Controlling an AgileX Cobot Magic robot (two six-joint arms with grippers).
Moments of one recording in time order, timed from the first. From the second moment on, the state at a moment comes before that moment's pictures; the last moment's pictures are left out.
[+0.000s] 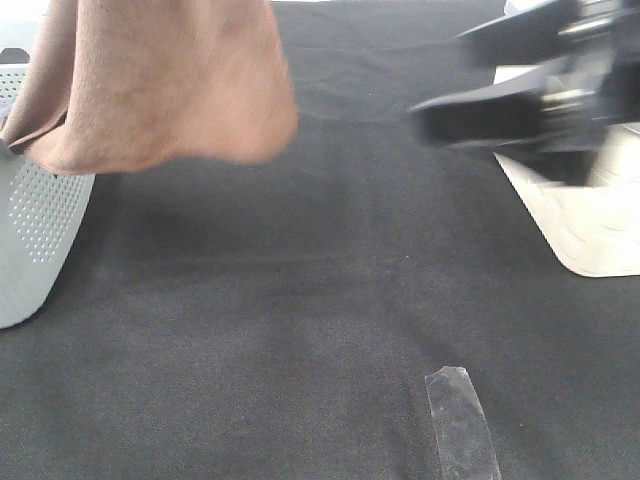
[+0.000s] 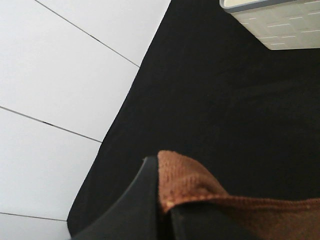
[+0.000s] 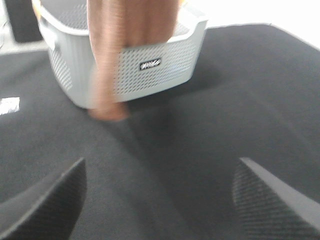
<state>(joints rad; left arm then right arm) -0.79 1.50 -1.86 0.44 0.92 0.45 0.28 1.22 -0.75 1.41 0.64 -1.82</state>
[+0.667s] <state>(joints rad) -0.83 1.52 -1.86 0.38 0.87 0.45 0.55 1.53 -0.98 1.47 0.73 -1.83</state>
